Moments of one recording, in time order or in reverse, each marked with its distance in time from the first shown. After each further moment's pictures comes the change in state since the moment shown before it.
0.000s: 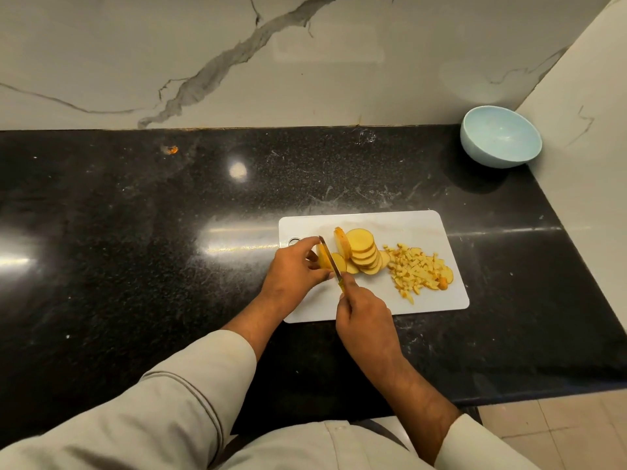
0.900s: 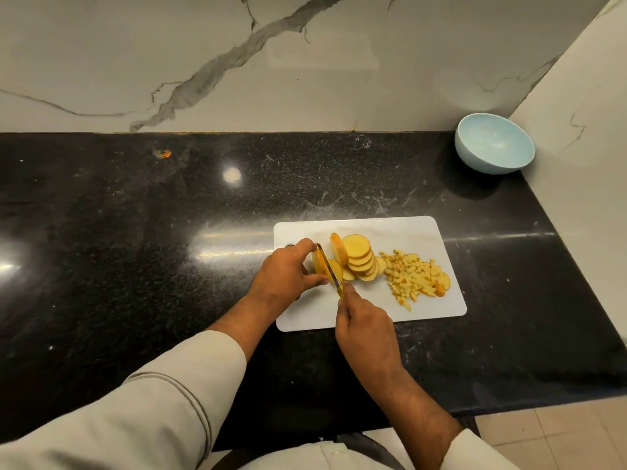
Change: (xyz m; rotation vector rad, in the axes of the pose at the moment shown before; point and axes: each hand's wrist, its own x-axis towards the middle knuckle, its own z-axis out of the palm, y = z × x) left_hand 0.007 0.006 -0.015 0.319 -0.082 0.139; right_hand -0.002 0.001 -0.002 -0.078 0.039 -0.004
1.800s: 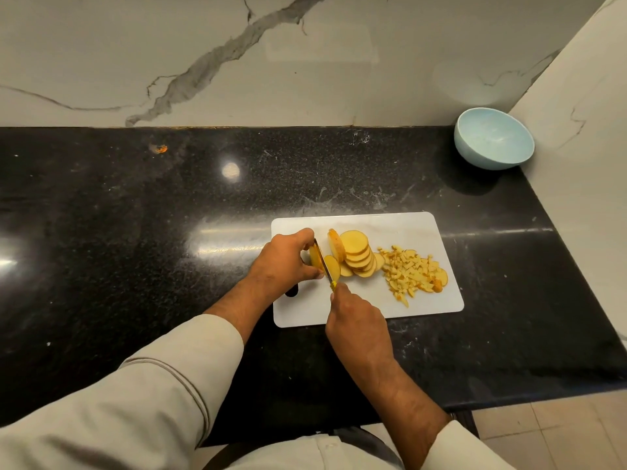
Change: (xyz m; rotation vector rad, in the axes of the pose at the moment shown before) left_hand 0.014 0.007 -0.009 -0.010 -0.087 -0.039; right_hand 0.009 0.000 0.013 -0.183 -0.077 -0.001
